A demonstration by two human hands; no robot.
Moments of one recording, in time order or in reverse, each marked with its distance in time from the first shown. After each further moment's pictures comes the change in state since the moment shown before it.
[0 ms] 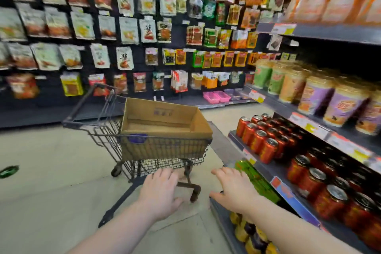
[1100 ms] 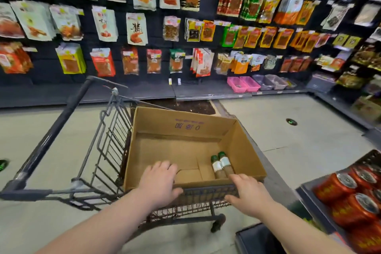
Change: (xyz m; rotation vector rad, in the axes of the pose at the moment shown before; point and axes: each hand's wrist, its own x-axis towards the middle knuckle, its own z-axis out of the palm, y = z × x) left_hand 0.362 -0.266 0.028 -0.134 -0.202 -0.115; right_hand 0.441 -0.017 0.019 0.060 -0.256 0.075
